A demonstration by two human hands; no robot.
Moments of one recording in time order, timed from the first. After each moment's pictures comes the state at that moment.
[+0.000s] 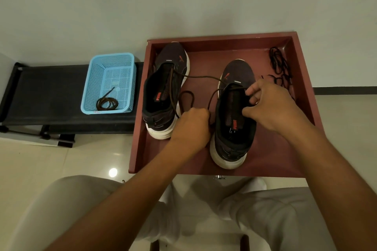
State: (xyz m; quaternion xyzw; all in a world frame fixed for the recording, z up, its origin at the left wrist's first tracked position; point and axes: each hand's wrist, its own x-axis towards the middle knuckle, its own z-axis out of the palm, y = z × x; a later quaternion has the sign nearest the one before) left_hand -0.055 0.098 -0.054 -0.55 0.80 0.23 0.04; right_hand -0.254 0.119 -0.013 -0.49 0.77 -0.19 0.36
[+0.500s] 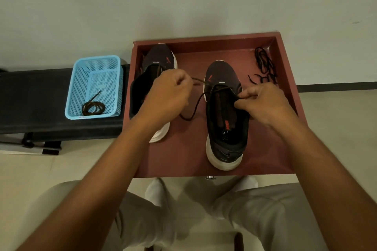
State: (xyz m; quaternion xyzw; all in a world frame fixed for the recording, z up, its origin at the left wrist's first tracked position) left_hand -0.047 0.060 0.023 -0.58 0.67 0.42 -0.21; right_hand -0.265 0.119 -0.017 -0.42 0.79 -0.24 0.38
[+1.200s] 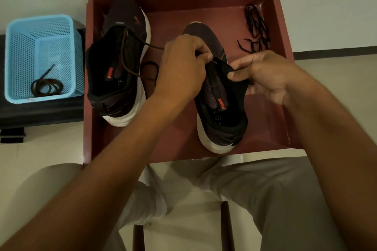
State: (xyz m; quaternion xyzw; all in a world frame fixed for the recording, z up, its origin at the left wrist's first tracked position) left_hand -0.113 0.059 -0.029 -0.54 0.74 0.32 -0.24; right_hand -0.293 0.105 -0.036 -0.27 0.71 -0.29 0.59
